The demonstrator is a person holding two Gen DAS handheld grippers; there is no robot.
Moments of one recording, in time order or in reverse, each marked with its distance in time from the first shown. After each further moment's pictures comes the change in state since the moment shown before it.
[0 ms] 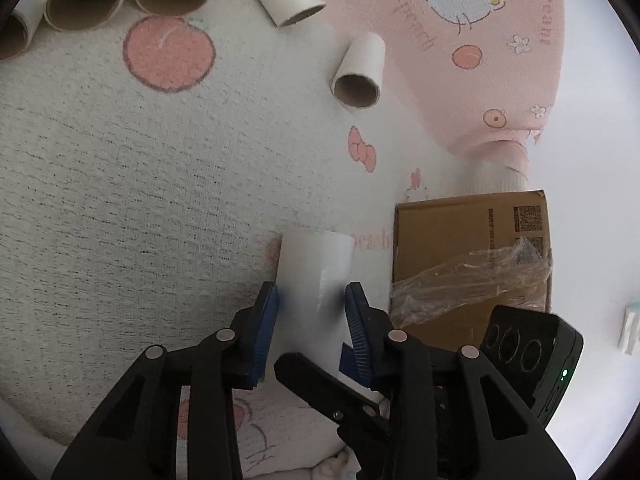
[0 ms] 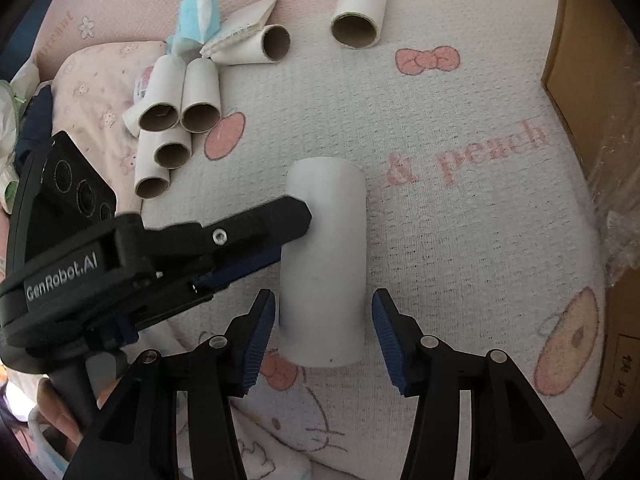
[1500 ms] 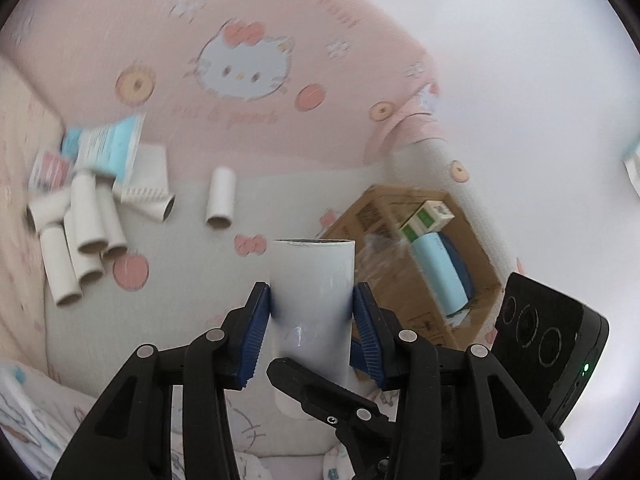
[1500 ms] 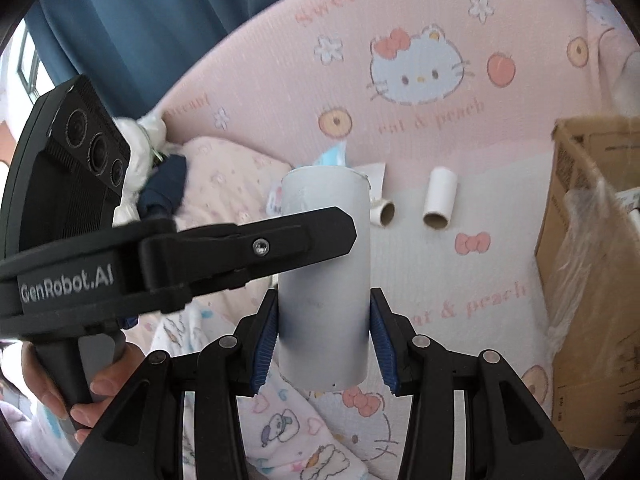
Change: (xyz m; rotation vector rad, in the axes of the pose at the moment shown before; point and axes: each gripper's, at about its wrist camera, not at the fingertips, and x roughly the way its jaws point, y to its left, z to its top) left arm -0.128 -0.204 -0.044 0.593 -0.180 0.156; right arm -0.171 0.057 -0.018 -0.180 -0.443 0.196
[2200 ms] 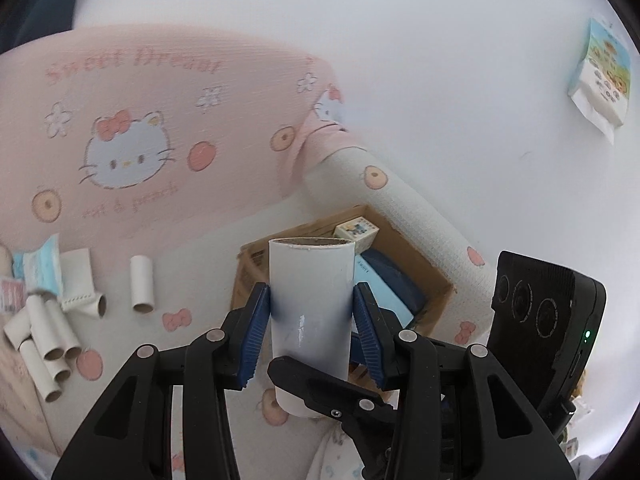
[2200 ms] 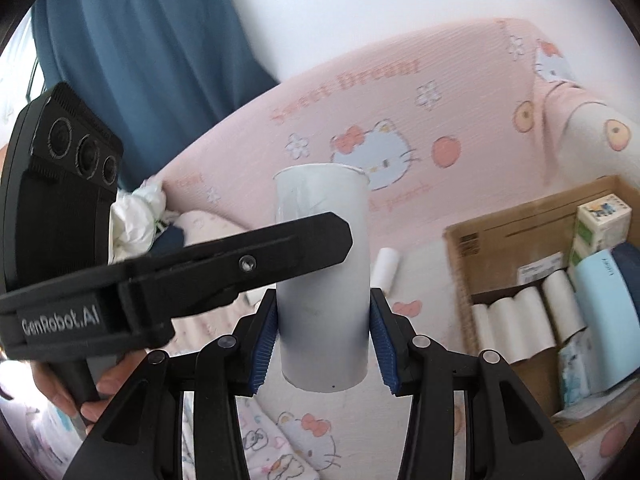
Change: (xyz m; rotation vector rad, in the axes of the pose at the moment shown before) left arm 0.013 -0.144 0.029 0.291 -0.053 -0.095; right arm -0.109 -0.043 0.033 0.012 -0.203 -0.046
